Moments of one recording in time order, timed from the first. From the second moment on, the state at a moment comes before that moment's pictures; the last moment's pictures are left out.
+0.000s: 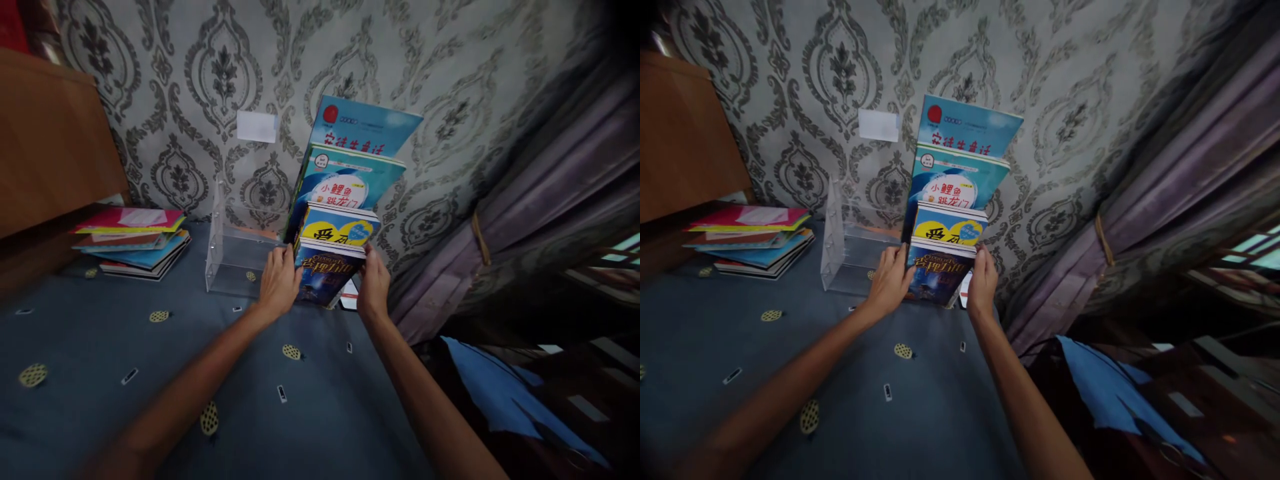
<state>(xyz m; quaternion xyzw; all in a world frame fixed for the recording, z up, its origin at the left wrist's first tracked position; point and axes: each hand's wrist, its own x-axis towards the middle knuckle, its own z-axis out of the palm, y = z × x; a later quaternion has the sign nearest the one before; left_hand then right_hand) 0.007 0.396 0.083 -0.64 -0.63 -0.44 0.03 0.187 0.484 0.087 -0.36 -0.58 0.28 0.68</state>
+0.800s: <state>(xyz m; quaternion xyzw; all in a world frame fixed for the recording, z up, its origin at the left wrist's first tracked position) 0.007 0.402 0.080 -0.65 -0.62 -0.44 -0.01 0.168 0.473 0.101 -0.33 -0.59 0.30 0.68</state>
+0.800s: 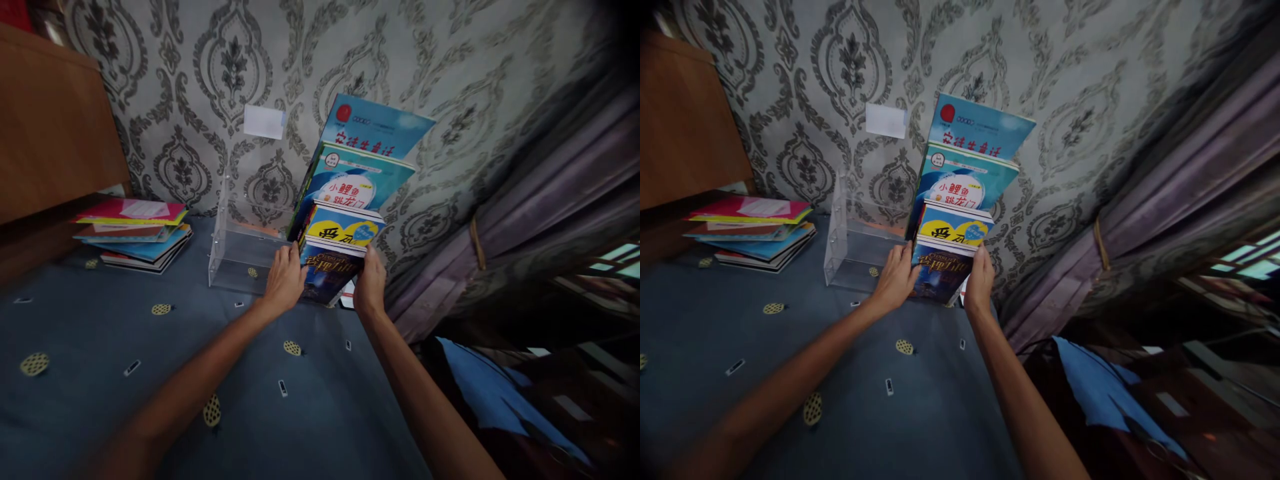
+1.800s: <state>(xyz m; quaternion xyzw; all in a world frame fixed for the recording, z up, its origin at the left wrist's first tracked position) -0.006 0.412 0.101 -0.65 -0.64 -0.39 -0.09 0.167 0.476 0.112 -0.32 -0.55 0.35 0.69</state>
